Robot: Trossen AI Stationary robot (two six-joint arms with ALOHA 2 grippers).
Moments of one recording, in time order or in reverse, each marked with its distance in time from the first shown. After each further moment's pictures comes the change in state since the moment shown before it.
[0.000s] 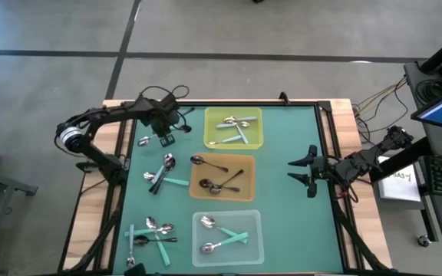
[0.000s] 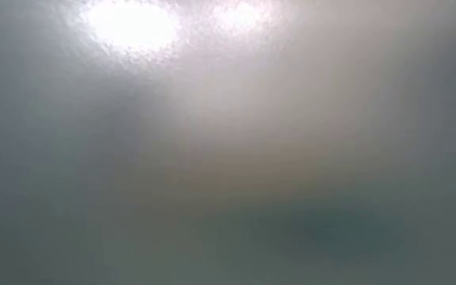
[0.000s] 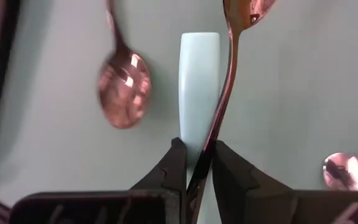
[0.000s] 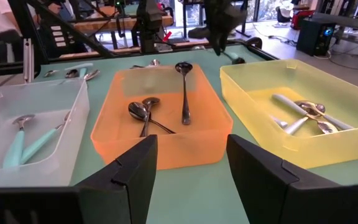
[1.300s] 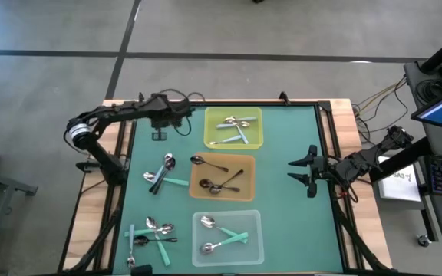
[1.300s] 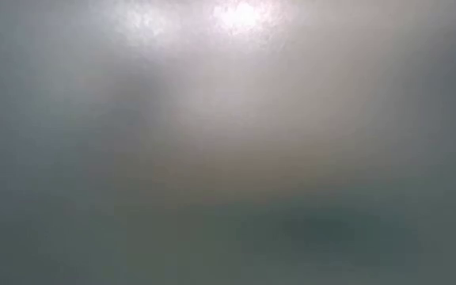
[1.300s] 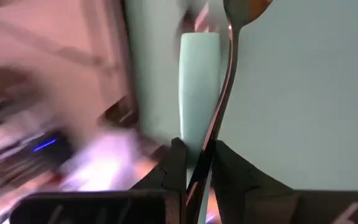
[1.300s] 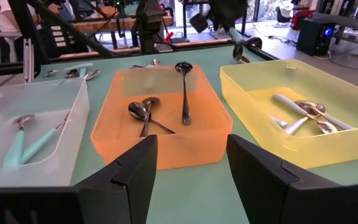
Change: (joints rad) left arm -0.169 0.109 0.234 -0.332 -0.482 0.151; right arm 0.000 0.000 0.000 0.000 0.000 0.000
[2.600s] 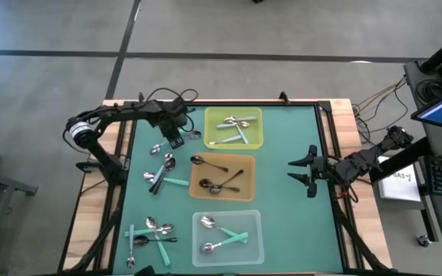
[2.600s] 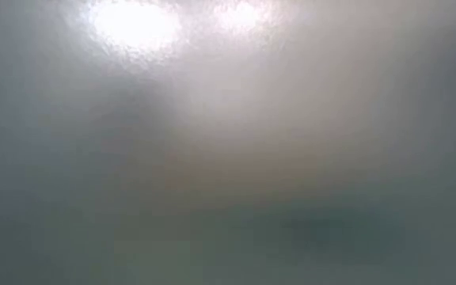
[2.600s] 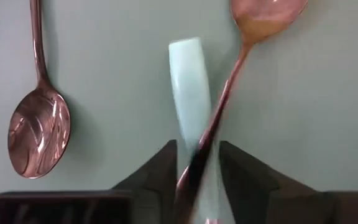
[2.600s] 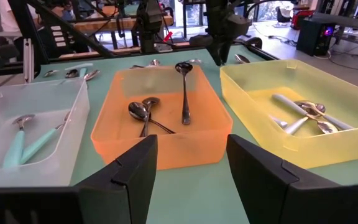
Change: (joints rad) left arm 0.105 0.008 -0.198 0.400 0.565 -0.278; right arm 0.000 0.000 0.000 0.000 0.000 0.000
